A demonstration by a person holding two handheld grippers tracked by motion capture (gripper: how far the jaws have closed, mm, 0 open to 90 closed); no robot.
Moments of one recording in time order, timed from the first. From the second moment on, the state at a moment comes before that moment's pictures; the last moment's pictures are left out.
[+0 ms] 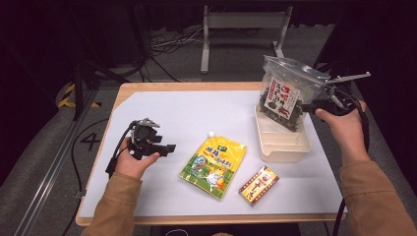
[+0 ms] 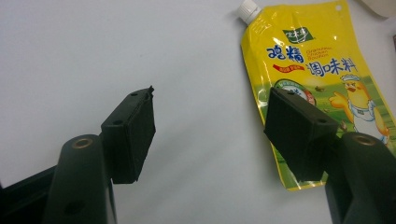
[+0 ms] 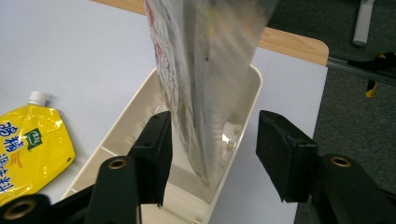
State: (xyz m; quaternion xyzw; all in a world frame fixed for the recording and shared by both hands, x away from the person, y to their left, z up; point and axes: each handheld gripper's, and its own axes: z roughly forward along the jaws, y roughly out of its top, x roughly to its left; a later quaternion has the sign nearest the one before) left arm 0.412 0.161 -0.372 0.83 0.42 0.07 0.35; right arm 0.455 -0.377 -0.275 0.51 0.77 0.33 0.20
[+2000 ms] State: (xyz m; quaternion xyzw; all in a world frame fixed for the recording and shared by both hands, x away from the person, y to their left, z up) left arm 0.420 0.132 -0.378 0.86 0.41 -0.02 0.32; right arm 0.358 -0.331 -0.278 0.37 0.82 0.39 0.17
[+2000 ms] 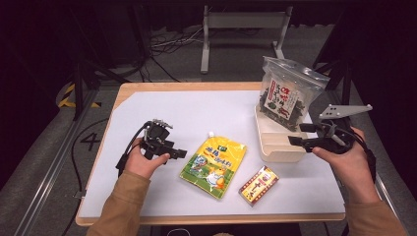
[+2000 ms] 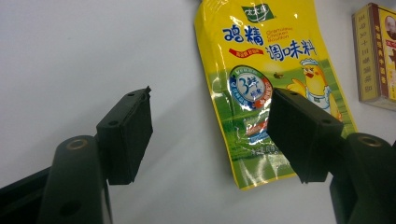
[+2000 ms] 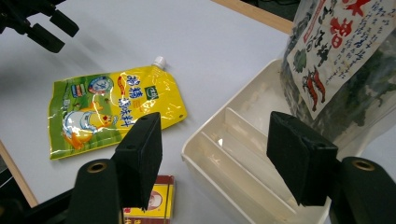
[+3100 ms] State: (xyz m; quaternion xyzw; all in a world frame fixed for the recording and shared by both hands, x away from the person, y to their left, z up) left arm 0.434 0.100 -0.408 0.86 0.43 -0.09 0.26; right arm 0.347 -0.325 -0.290 0.37 0.83 0.38 0.16
